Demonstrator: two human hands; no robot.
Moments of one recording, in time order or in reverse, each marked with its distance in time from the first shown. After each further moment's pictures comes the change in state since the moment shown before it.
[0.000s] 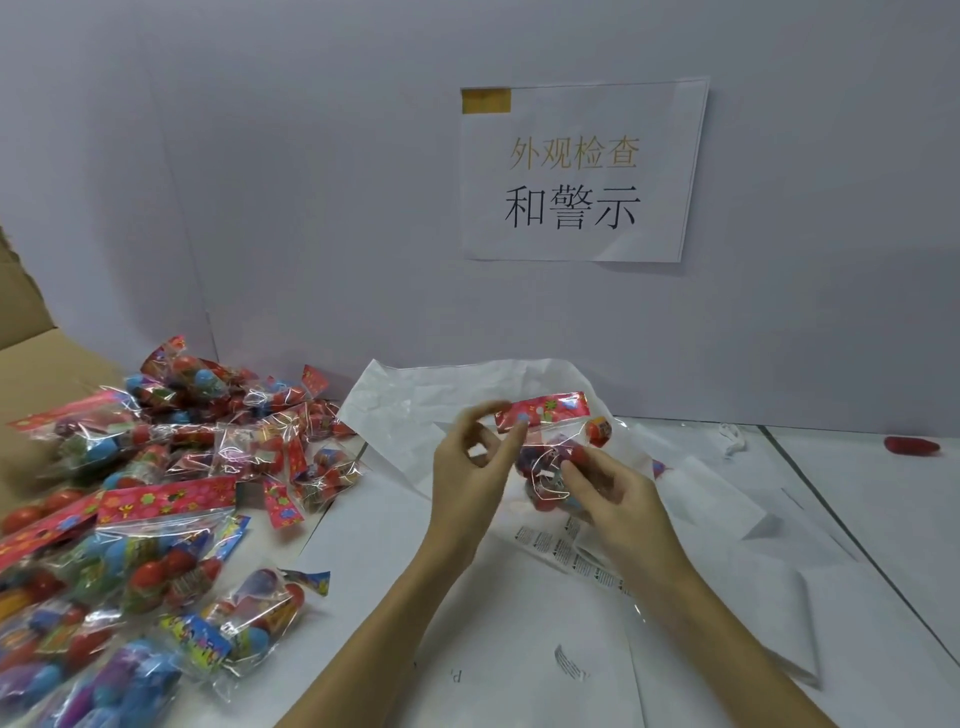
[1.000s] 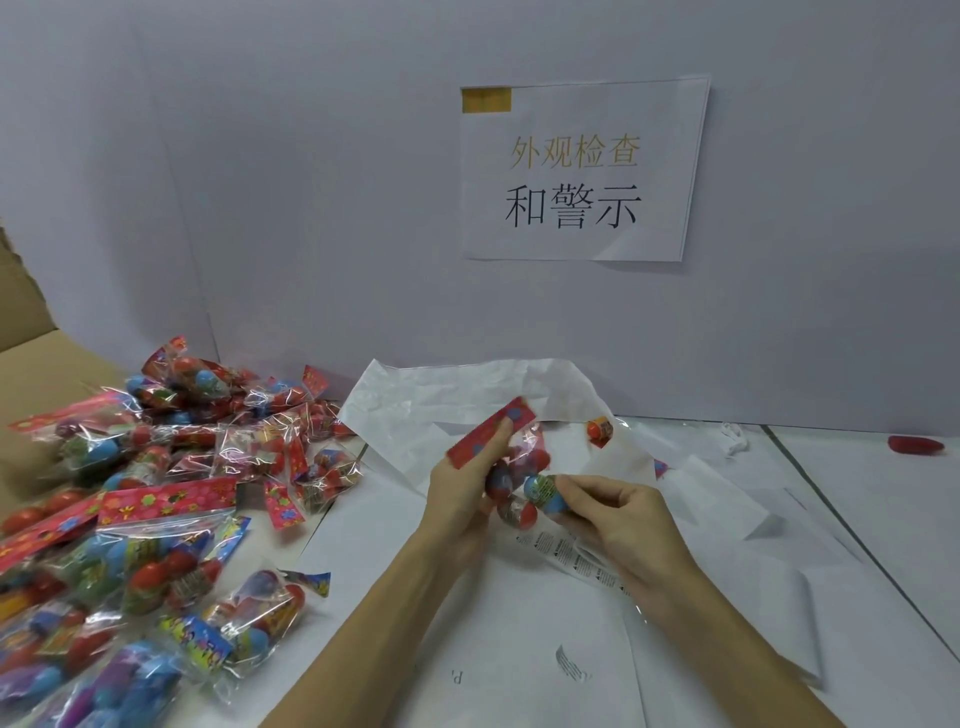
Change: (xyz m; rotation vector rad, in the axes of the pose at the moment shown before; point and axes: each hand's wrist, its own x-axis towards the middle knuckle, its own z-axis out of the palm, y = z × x) left_hand 0.004 -0.003 -0.006 -0.460 -0.066 -0.518; right_hand -0.006 -0.005 -0.001 0.208 0.036 0.294
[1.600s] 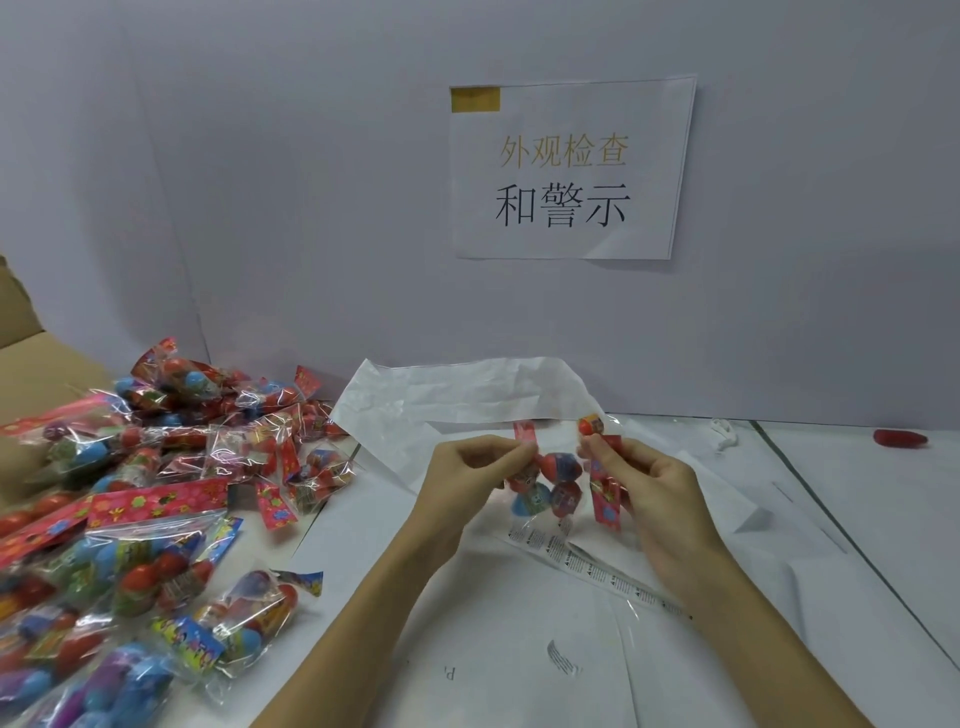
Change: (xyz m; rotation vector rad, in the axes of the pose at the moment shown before) left_hand -0.006 0.007 0.000 0.552 -0.115 0.243; right_hand 0.003 -0.024 -0.018 -0.026 0.140 -0.127
